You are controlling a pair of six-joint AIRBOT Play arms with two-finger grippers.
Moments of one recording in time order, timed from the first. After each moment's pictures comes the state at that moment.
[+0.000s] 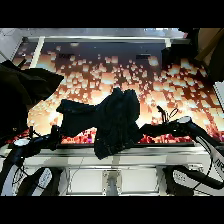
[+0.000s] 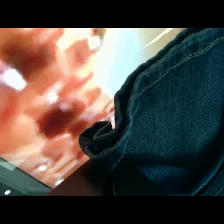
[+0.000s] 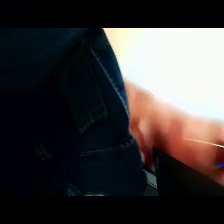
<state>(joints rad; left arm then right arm) 0.46 -0.85 0.14 0.63 -0.80 -1.52 -0.08 -1.25 0.44 -0.58 1.04 0.88</state>
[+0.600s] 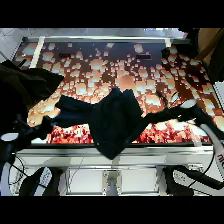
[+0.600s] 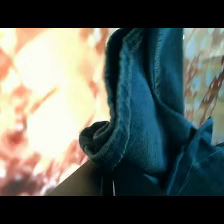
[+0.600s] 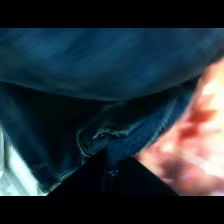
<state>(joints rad) 0.57 -0.79 0.33 0.64 -0.84 -1.36 -0.16 -1.21 0.81 -0.77 1.27 0.97</state>
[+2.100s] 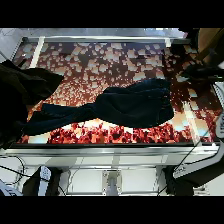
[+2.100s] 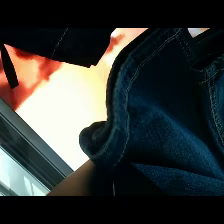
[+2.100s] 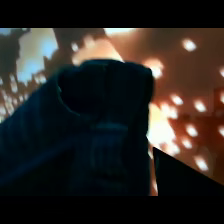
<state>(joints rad) 0.86 -0.76 0.54 1.20 -0.99 -1.47 -0.46 -1.68 1.72 -1.10 1.22 1.39</state>
